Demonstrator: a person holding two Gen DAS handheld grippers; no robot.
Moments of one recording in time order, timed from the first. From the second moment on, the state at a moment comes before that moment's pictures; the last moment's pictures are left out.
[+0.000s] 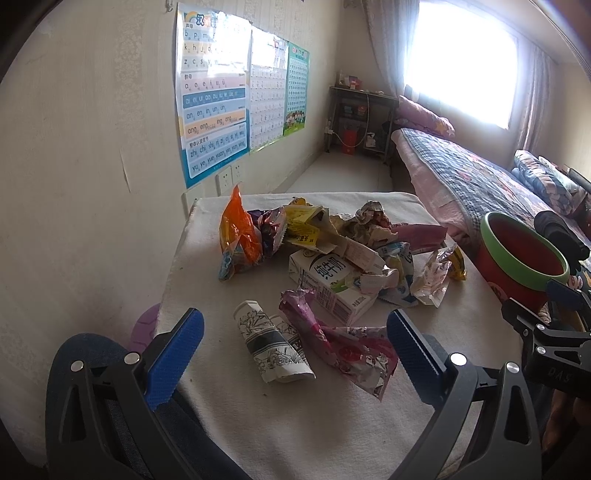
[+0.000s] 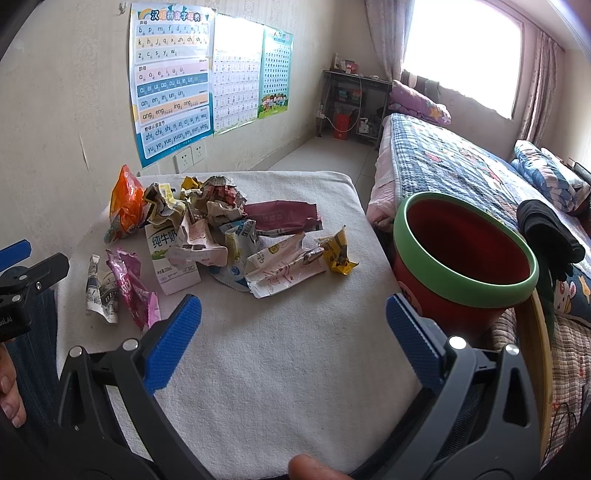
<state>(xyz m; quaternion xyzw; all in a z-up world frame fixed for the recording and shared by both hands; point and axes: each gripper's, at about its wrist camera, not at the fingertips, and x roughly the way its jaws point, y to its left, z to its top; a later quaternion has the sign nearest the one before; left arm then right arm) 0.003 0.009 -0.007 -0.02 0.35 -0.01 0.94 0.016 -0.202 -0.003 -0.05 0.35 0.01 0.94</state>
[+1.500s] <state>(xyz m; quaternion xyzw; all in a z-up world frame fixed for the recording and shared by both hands) 0.028 0.017 -0.026 -0.05 0.44 0.00 0.90 0.046 -0.194 -0.017 -0.01 0.42 0.06 0.91</state>
